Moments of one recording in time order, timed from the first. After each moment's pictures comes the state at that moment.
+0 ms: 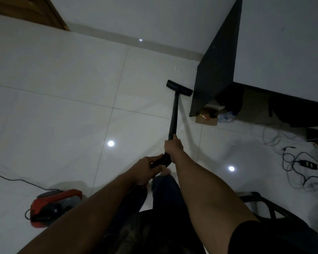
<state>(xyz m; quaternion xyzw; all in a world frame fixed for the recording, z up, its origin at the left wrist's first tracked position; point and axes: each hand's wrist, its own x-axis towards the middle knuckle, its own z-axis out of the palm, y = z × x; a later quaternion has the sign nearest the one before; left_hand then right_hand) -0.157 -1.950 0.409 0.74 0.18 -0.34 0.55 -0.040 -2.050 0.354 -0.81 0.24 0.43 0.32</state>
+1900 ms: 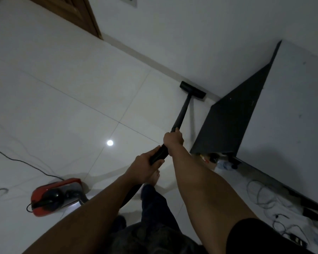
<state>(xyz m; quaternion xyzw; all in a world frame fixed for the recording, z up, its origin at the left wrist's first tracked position) 0.017 -1.905 0.443 0.76 0.30 -0.17 0.55 0.167 -1.948 0.393 -0.85 0.18 0.39 0.32</state>
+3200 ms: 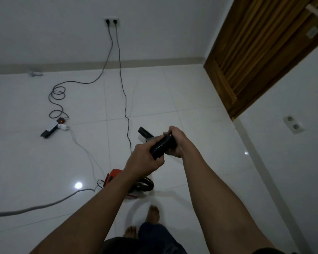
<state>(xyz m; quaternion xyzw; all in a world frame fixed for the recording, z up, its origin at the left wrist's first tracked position) -0.449 -1.654 0.579 0.65 0.56 0.31 0.41 -0.298 -1.568 0.578 -0.65 -0.15 0.70 0.26</state>
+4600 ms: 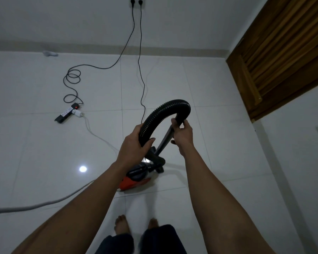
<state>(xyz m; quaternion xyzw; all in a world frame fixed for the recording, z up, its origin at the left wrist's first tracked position) -0.599 -1.600 0.504 0.57 0.63 0.37 0.38 -0.424 -1.523 0.494 -0.71 -0.37 0.49 0.35</state>
